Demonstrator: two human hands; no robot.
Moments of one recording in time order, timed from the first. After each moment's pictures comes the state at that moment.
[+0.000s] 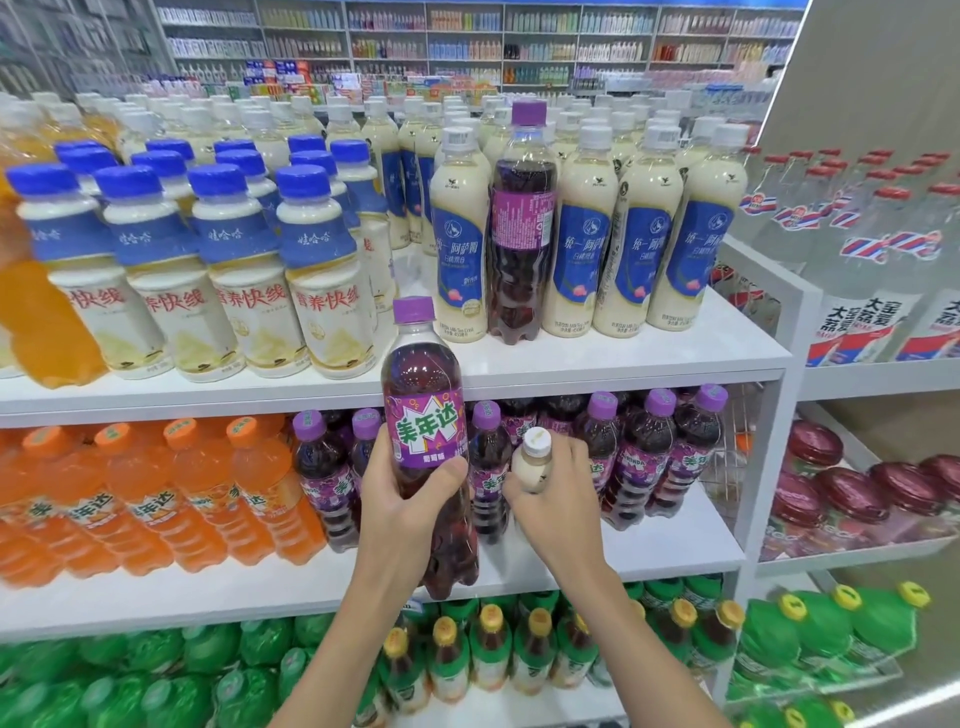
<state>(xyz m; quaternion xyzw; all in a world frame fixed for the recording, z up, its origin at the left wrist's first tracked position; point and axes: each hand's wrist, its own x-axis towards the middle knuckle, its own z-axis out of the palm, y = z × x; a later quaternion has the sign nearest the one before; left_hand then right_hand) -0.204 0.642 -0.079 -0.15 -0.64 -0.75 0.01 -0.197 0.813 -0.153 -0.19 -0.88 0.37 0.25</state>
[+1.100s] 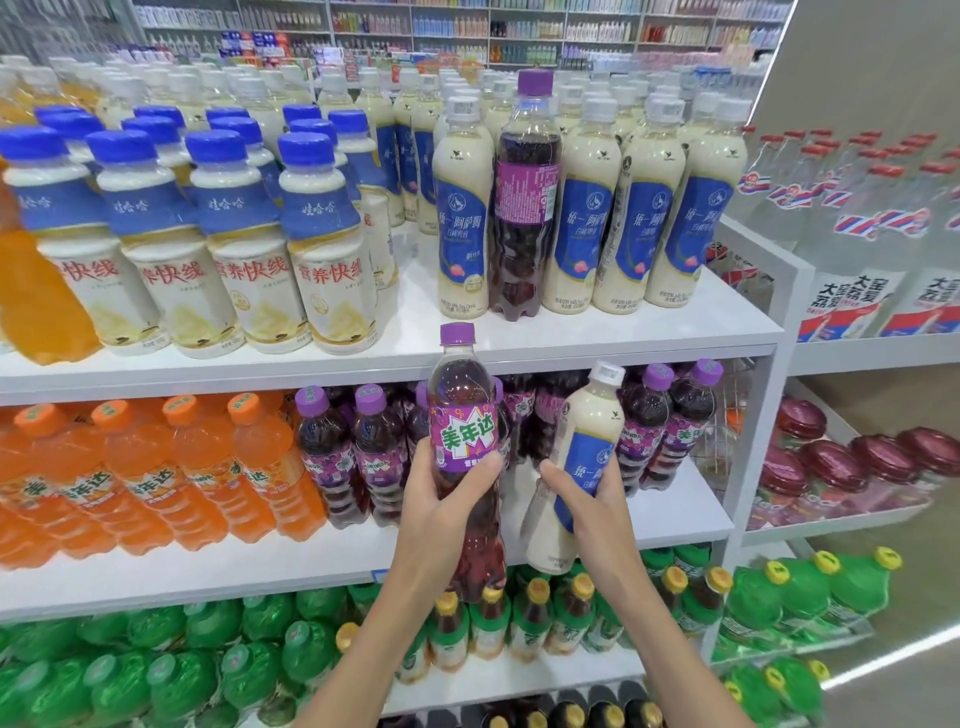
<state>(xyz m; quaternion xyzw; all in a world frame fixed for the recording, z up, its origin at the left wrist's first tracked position) -0.189 0.653 -0.114 -0.13 -0.61 -0.77 -0.09 -0.140 0.813 -0.142 -0.17 -0.65 0.71 0.20</state>
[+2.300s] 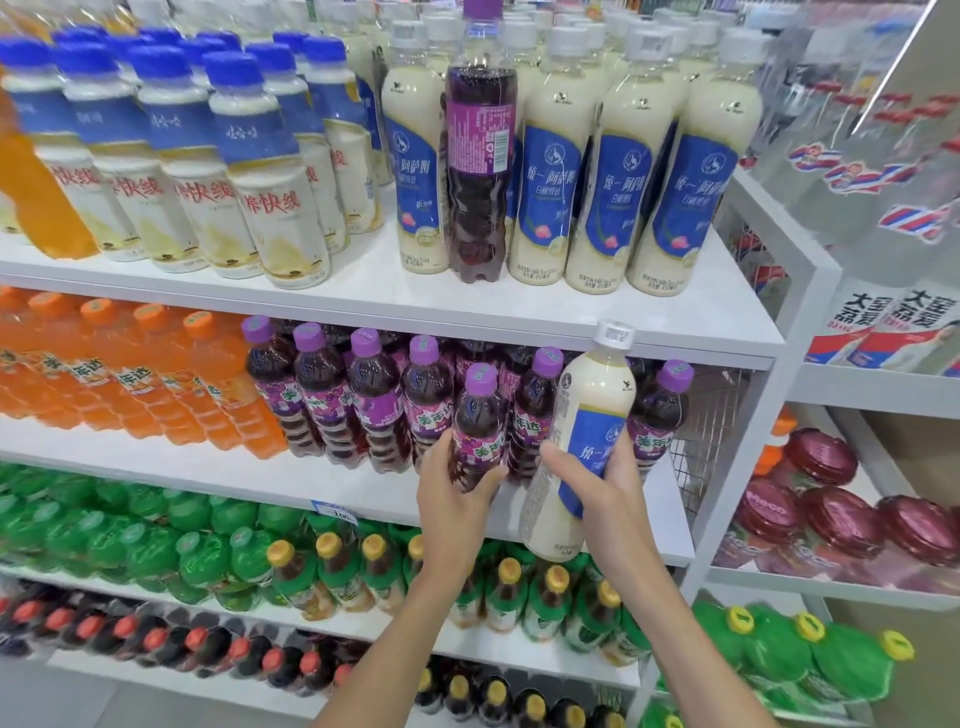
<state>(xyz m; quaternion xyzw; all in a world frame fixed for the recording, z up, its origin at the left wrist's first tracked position) -0.173 0.788 -0.222 0.00 -0.76 -0.63 0.13 -0.113 0.929 -0.116 -0.06 -0.67 0.73 0.10</state>
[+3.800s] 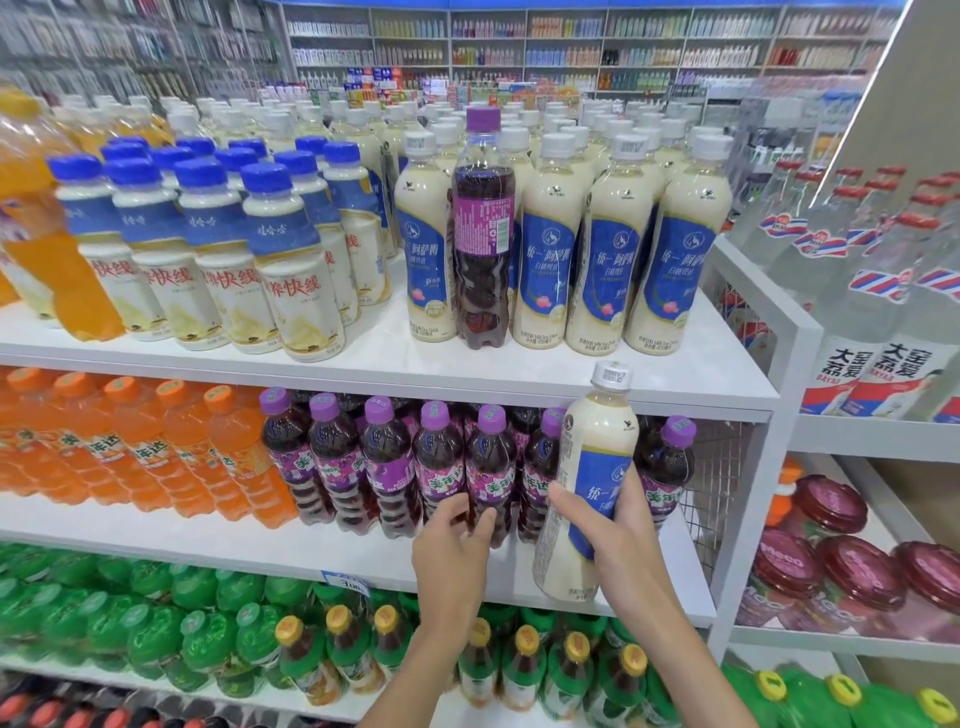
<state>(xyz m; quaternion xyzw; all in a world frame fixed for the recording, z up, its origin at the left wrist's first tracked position) -0.181 0.776 -0.191 0.09 -0.81 -0.57 0.07 -0.124 0.924 -0.100 -0.05 -0.68 0.72 0.13</state>
